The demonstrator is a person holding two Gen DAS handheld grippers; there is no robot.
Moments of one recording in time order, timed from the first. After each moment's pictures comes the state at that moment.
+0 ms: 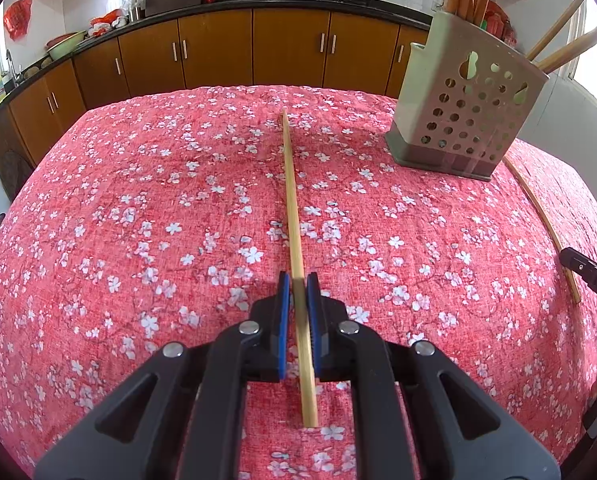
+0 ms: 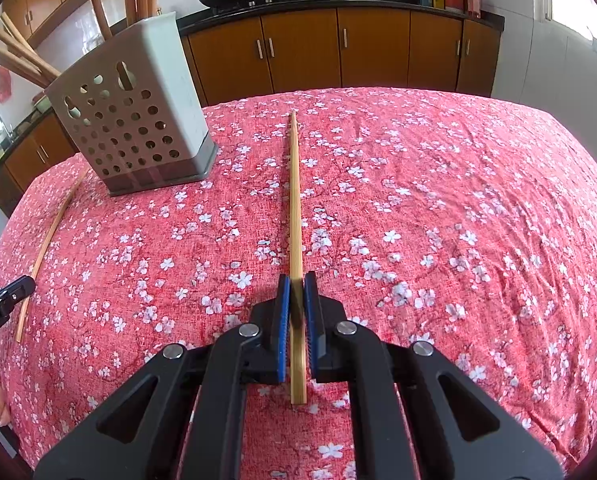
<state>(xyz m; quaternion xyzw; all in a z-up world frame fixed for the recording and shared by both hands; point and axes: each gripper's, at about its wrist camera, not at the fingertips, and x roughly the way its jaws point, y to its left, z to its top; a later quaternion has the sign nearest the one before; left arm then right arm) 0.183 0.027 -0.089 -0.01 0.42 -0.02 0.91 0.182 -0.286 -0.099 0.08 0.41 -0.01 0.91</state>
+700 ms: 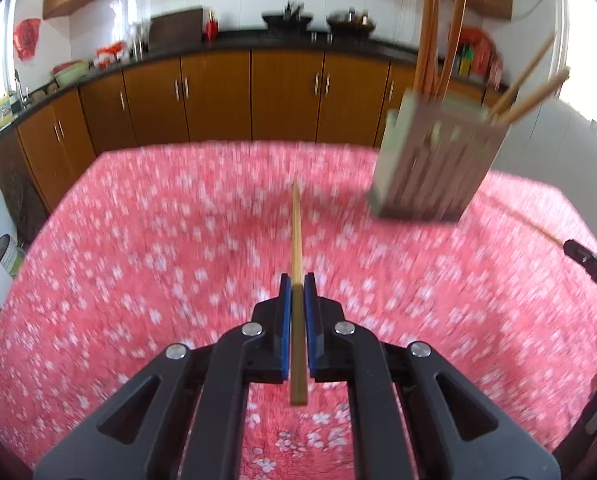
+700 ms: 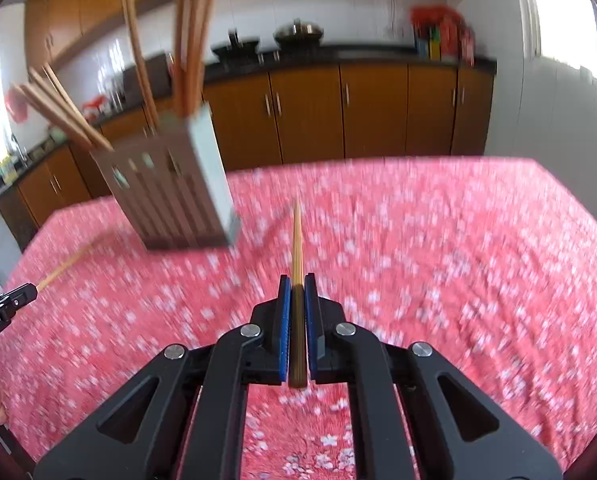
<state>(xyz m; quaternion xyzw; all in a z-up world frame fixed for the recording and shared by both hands) 0.155 0.028 -0.026 -0.02 0.35 -0.03 0.94 0.144 -0.277 -0.033 0.07 0.30 0.00 0.95</state>
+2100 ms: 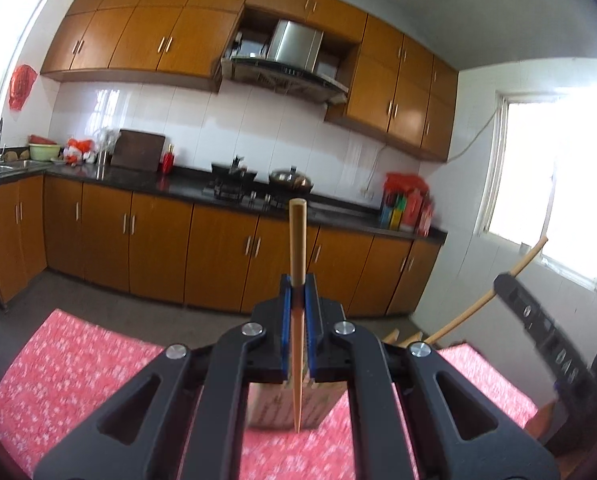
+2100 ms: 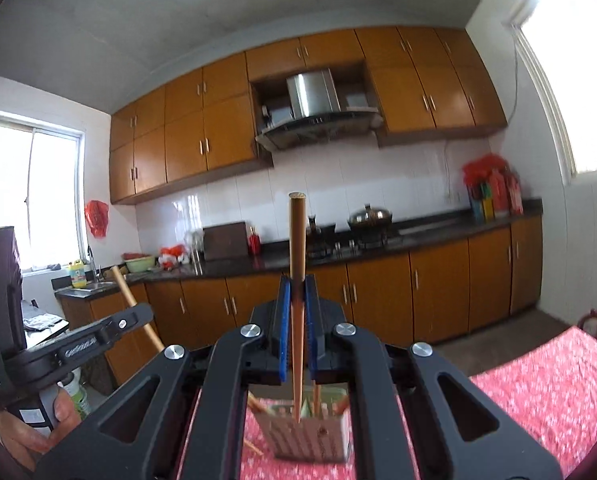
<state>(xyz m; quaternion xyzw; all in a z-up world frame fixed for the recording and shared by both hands) 0.150 -0.026 0.192 -0.11 0.10 -0.13 0.98 0.106 -0.243 0.156 0.08 -0.01 0.10 0.99</state>
